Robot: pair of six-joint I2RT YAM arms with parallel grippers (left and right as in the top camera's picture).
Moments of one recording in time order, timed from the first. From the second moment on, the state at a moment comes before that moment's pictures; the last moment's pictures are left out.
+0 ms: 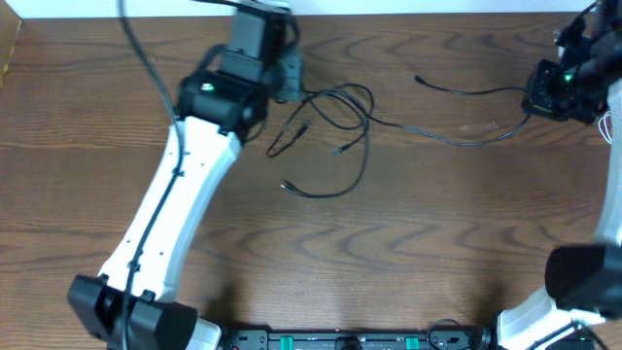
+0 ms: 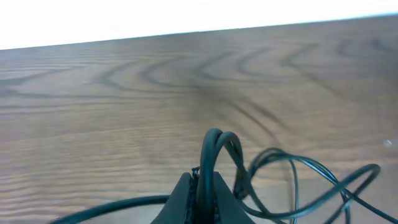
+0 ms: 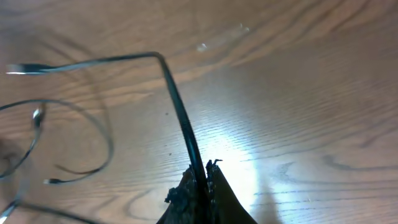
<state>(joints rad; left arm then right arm) -0.34 1.64 1.70 -0.83 -0.11 -0.19 -0.18 1.83 2.01 -1.49 -0.18 0.18</state>
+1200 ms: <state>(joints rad) 0.02 1.51 1.83 -0.67 0.18 -0.03 -0.25 2.15 2.00 -1.35 -0.29 0.03</state>
